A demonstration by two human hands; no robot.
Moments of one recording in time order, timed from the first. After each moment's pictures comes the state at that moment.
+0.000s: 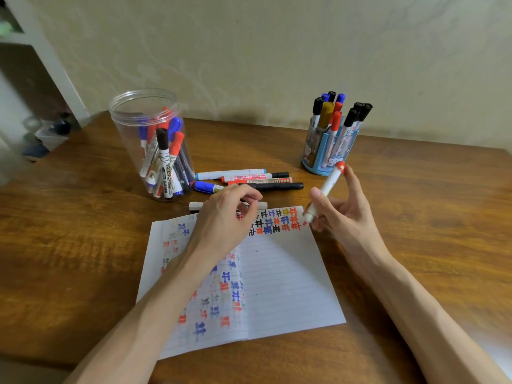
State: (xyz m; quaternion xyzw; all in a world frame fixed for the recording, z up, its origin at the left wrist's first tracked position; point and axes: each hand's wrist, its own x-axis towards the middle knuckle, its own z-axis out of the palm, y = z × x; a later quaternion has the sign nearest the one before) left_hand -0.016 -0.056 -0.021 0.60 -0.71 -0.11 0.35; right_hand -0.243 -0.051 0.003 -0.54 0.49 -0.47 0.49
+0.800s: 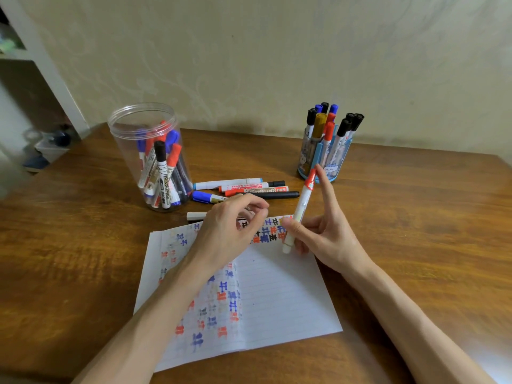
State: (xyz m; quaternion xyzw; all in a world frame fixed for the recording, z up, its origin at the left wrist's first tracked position) left_hand -0.021 -0.048 -0.010 0.55 -0.72 -0.19 0.38; right_hand -0.235 -0.049 -0.003 -0.67 0.42 -0.41 0.45
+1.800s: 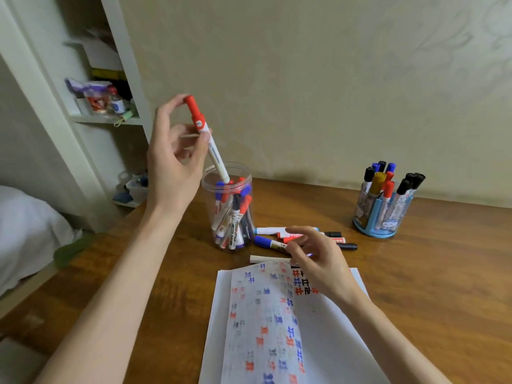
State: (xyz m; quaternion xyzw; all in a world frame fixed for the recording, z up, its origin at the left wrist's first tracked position) left_hand 0.122 -0.056 0.146 0.44 -0.60 0.01 0.66; right_hand -0.132 -0.086 0.002 -0.74 0.44 -0.38 0.34
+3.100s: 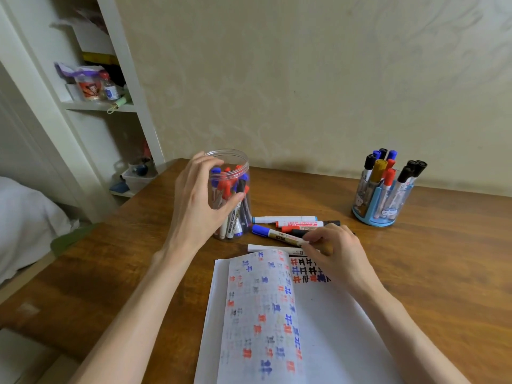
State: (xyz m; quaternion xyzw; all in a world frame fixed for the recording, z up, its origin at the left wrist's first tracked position) left_hand 0.124 -0.068 0.051 0.59 -0.66 0.12 0.45; right_hand -0.164 -0.096 -0.009 -0.79 0.52 -0.30 0.16
